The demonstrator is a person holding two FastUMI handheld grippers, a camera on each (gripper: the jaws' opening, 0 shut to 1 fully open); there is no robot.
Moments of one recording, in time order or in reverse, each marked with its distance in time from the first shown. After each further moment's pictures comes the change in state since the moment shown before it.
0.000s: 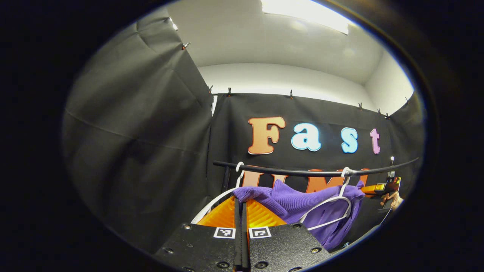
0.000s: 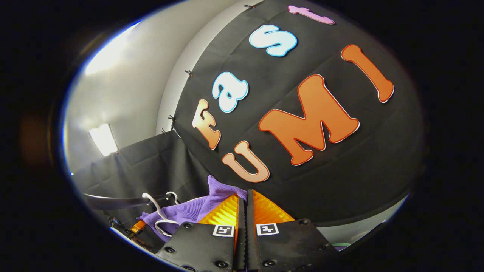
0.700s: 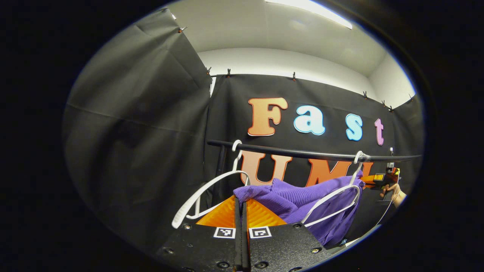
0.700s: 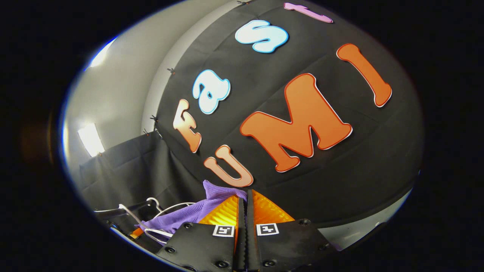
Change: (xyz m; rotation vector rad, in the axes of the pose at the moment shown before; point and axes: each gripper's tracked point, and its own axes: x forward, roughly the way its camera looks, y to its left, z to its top) left arm 0.037 -0.017 -0.052 -0.017 0.142 -0.006; right arm 0.049 -0.059 0.021 -0.007 0.038 -0.140
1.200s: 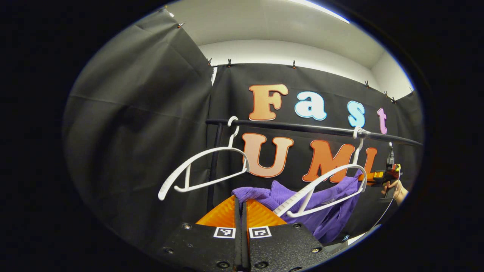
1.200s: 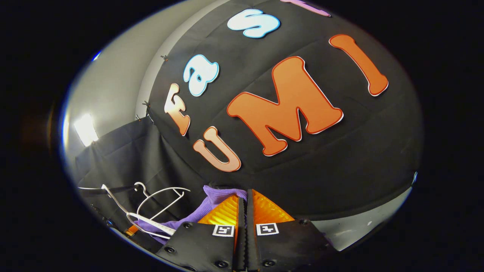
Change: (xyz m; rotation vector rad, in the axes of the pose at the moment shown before) left arm -0.026 -0.010 -0.056 -0.003 0.063 0.056; right arm -0.014 -0.035 -0.048 -0.028 0.102 -0.013
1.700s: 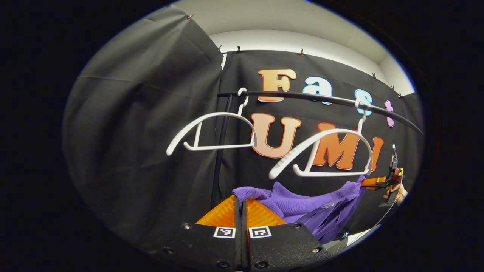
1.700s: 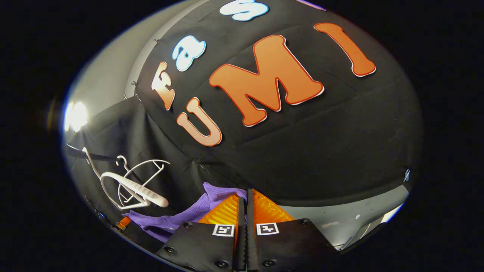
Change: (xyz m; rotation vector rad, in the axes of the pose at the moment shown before) left arm -0.029 0.006 -0.078 -0.025 0.130 0.078; right arm -0.019 -0.063 -0.094 -0.028 0.139 -0.115
